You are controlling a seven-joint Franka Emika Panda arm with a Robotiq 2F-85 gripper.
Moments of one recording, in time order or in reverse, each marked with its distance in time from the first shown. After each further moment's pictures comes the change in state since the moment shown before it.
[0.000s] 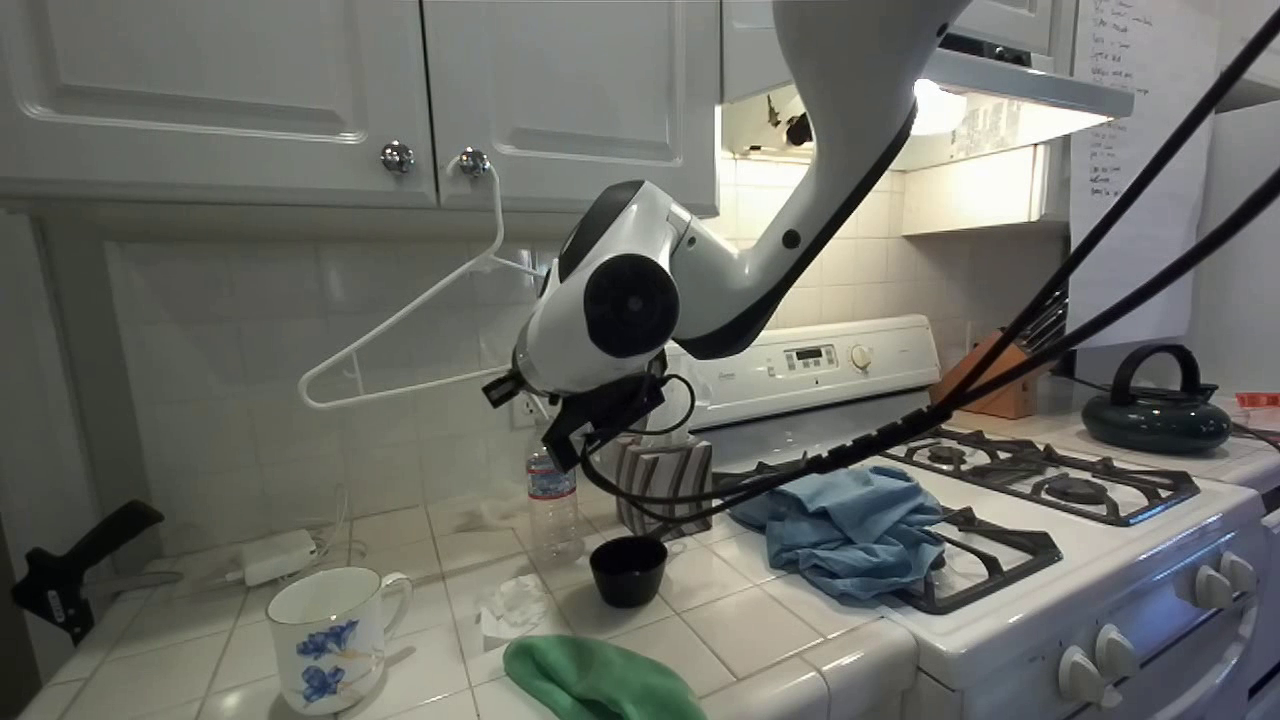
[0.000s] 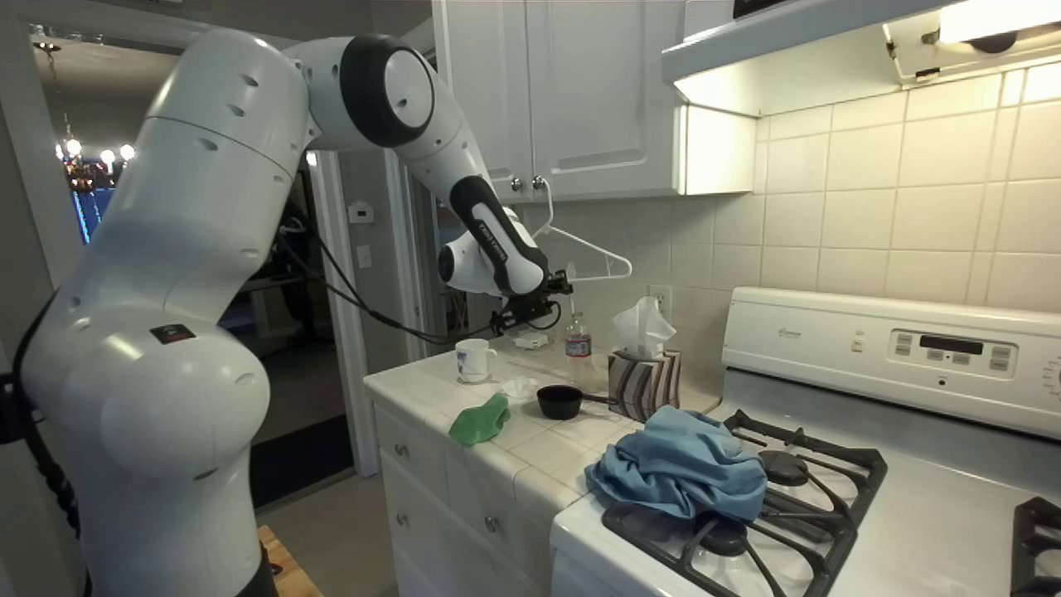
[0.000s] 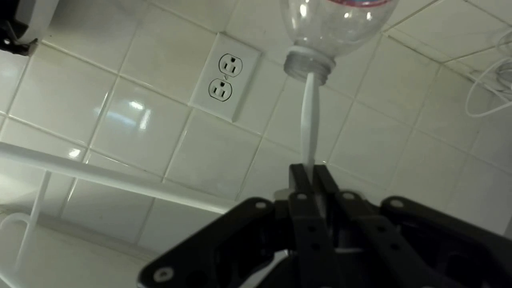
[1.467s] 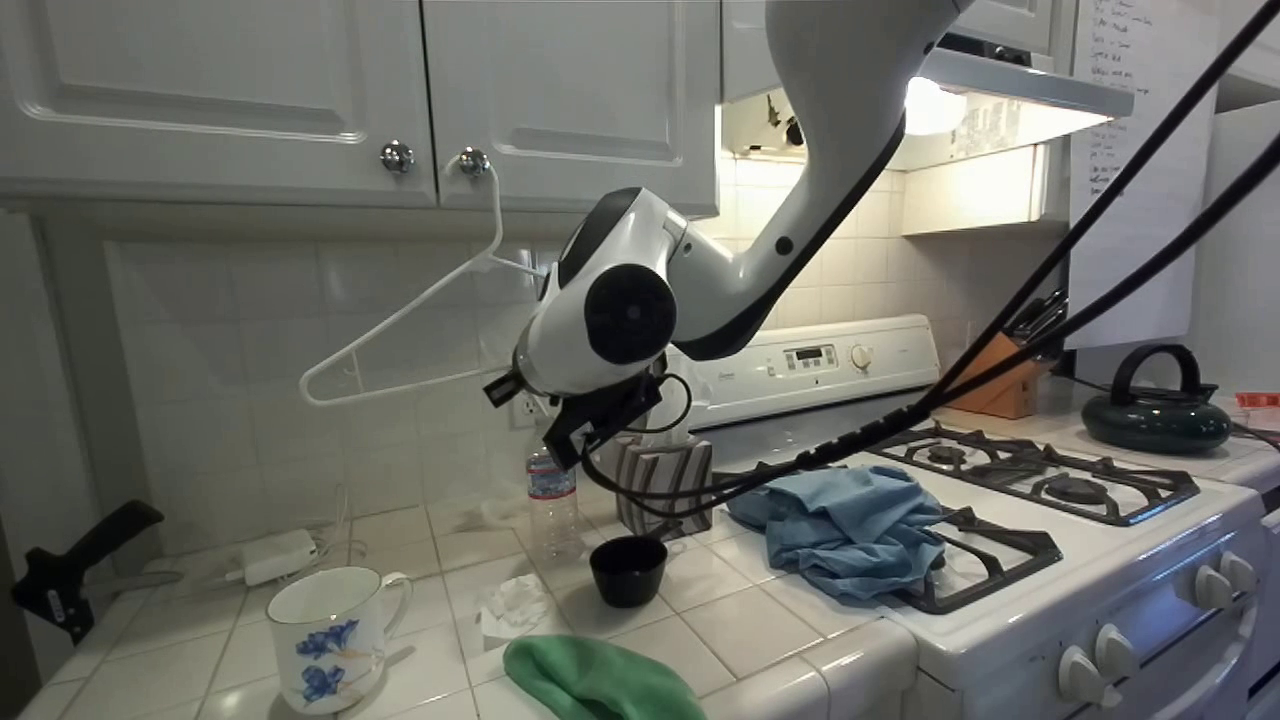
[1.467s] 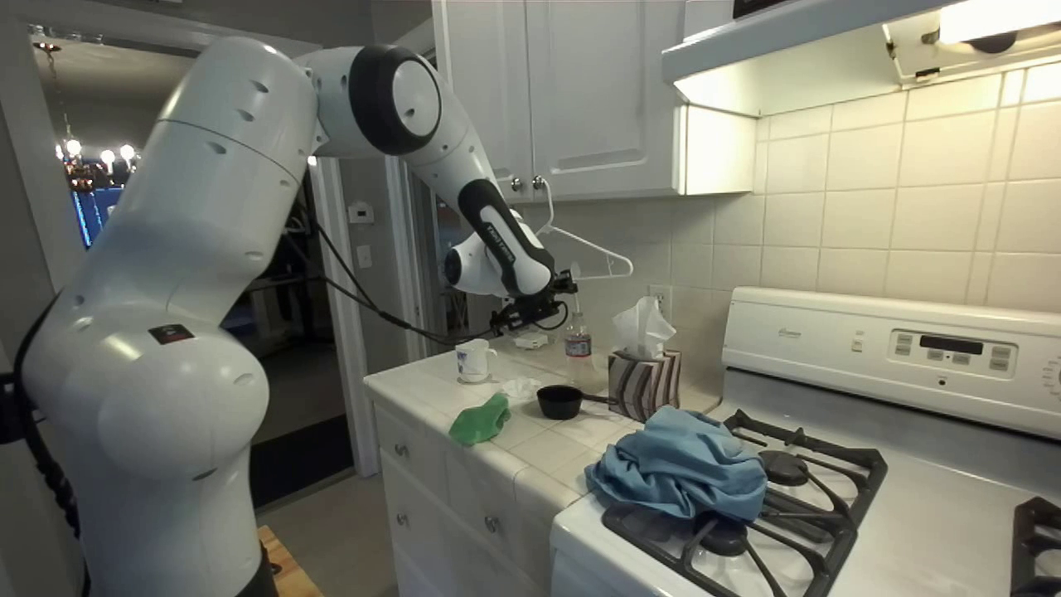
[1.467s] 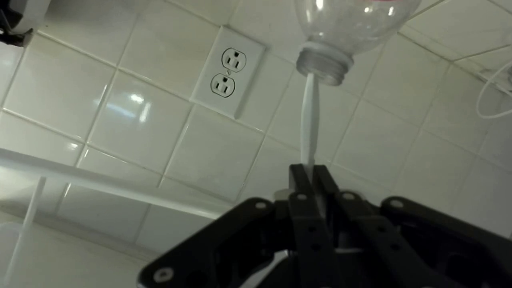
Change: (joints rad) arm -0.009 0.034 -0.001 0.042 -0.038 0.000 0.007
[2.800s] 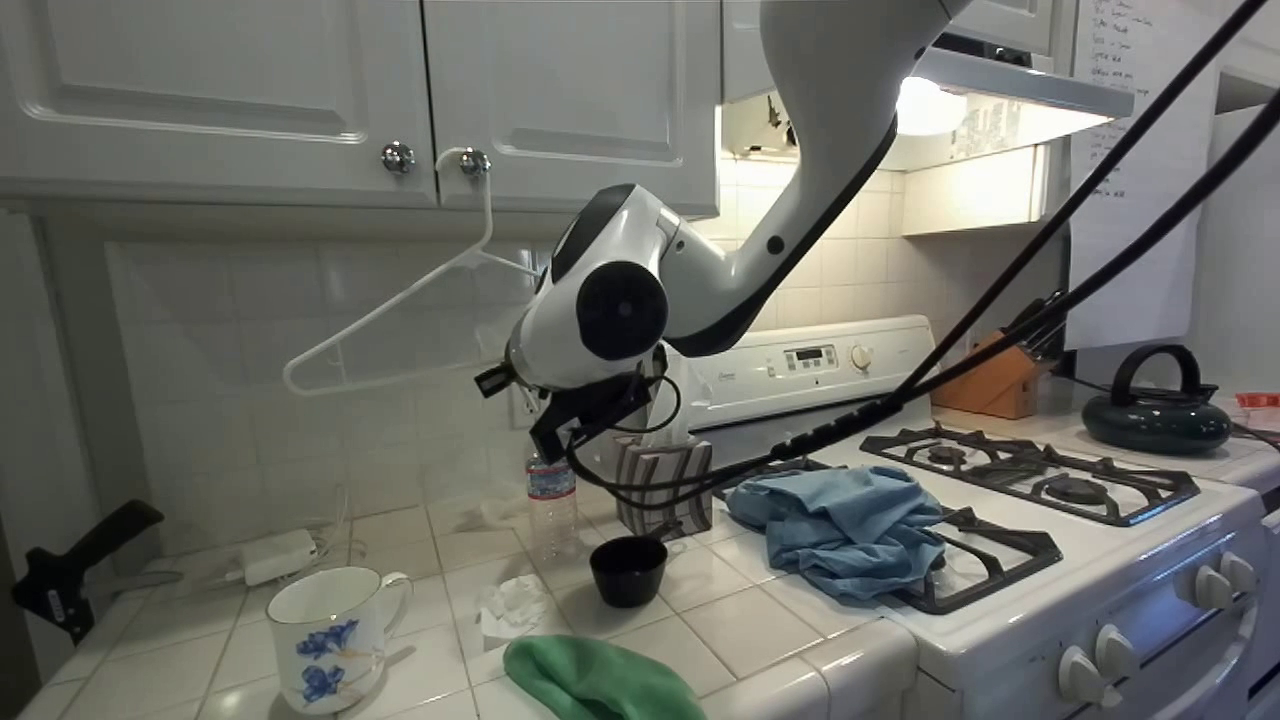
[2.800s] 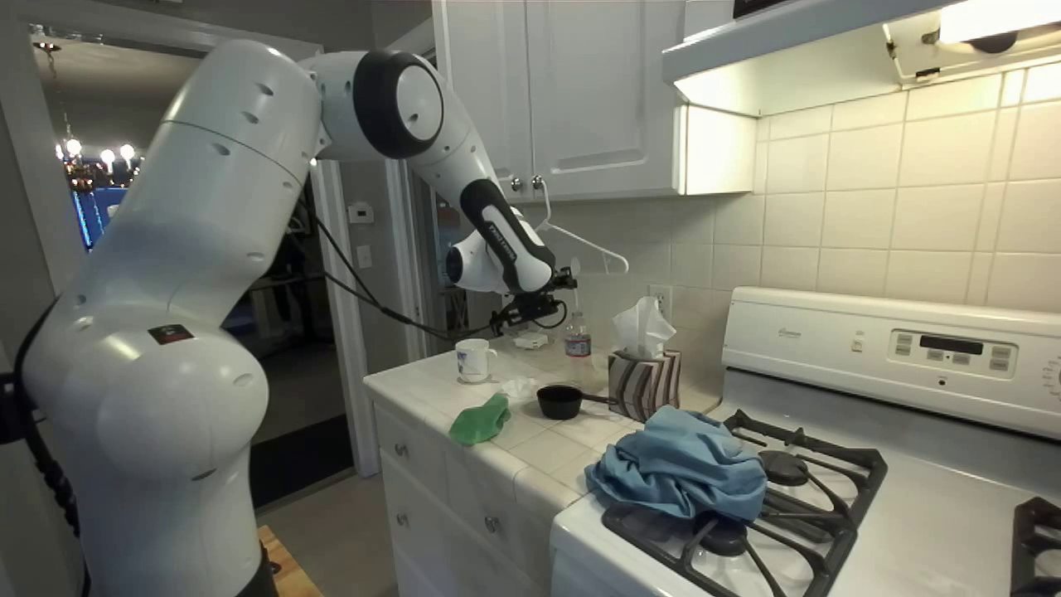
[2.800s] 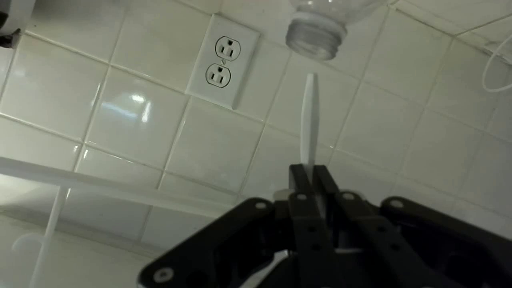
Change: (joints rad) arm -0.003 0.013 0.011 0.033 -0.007 0.000 0.057
